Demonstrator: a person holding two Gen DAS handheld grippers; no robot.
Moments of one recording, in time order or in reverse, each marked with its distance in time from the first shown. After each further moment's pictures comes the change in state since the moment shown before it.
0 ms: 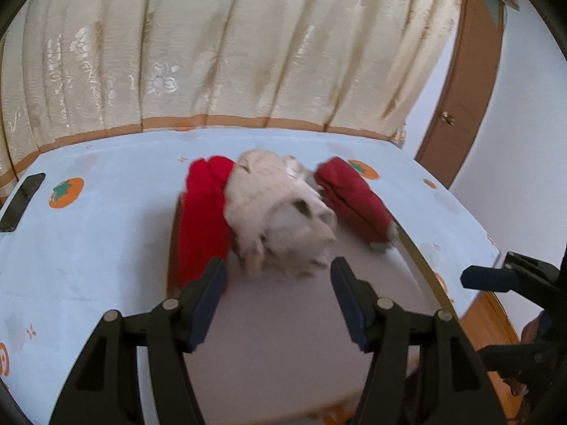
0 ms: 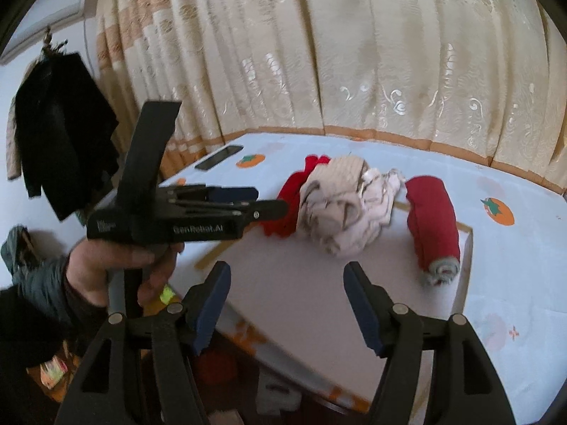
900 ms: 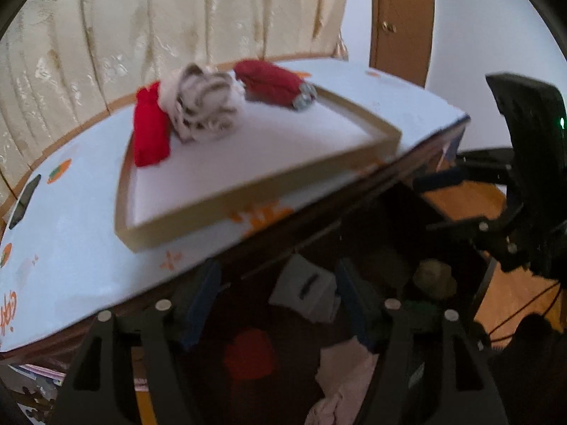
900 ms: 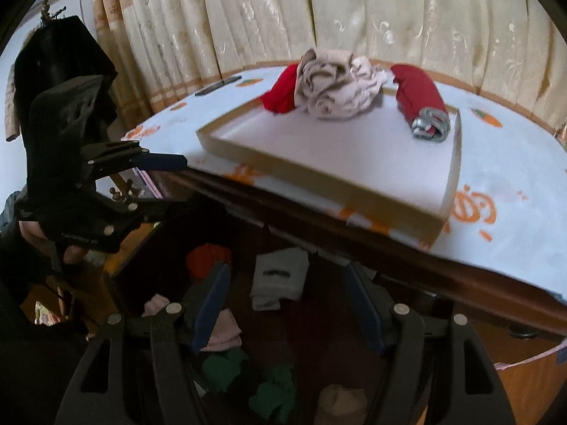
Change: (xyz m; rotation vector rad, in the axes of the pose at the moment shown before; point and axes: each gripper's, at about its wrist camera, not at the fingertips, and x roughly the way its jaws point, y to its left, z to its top) left arm -0.049 -0.070 -0.149 0.309 0.166 0.024; right arm -0.013 0.005 -0.137 0.013 0.167 -0.014
